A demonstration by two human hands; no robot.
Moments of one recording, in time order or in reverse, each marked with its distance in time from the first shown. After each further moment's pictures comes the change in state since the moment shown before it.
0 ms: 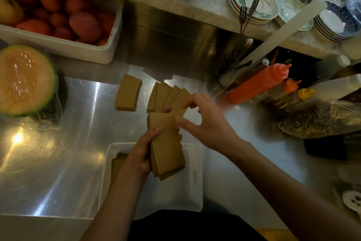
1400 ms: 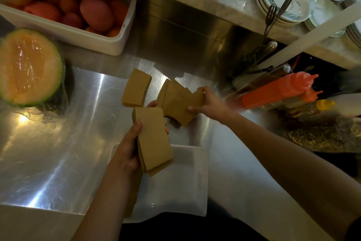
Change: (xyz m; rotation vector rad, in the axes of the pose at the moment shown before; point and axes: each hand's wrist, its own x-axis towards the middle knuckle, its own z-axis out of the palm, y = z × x) left_hand -0.002 0.030 -0.035 -0.061 -0.076 0.079; right_hand 0.103 0.096 0.037 0.177 -0.266 0.422
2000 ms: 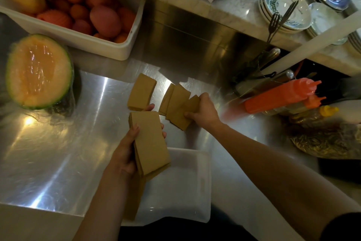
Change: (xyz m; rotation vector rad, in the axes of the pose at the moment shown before) left_hand -0.014 0.009 -0.006 0.034 0.069 0.030; right_hand 0.018 0.006 0.041 -0.244 0.243 -0.011
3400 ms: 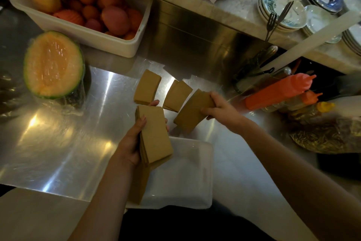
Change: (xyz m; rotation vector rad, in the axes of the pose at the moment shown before) left_hand -0.014 -0.001 0.000 0.115 0.053 0.046; right_hand -0.071 -0.019 -0.068 0.412 -0.298 -0.056
